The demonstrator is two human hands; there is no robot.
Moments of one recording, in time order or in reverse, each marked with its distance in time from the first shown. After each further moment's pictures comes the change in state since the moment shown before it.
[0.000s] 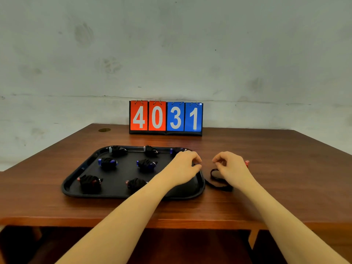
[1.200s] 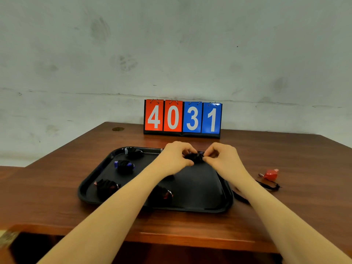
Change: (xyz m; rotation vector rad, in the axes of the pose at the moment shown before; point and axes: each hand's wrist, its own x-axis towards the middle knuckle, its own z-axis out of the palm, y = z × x) left_hand 0.003 -0.060 -0.062 -0.001 0.010 -0.115; right_hand 0.042 -0.069 0.042 0.208 0.019 -0.119
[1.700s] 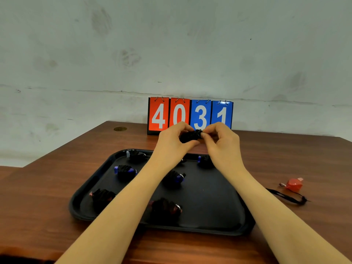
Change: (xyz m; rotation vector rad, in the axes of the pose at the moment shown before) left_hand 0.022 -0.014 -0.015 -0.199 0.430 0.079; right_hand 0.042 -0.025 0.032 0.166 0.334 -0.214
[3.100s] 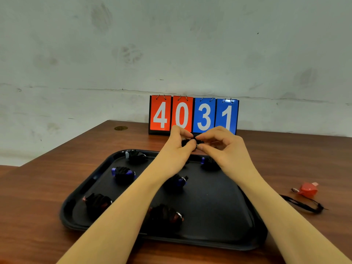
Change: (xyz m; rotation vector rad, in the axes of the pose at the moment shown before) left_hand -0.005 -0.011 0.006 -0.253 -0.137 -0.206; right_hand -0.004 0.006 -0.005 0.211 -0.264 -0.006
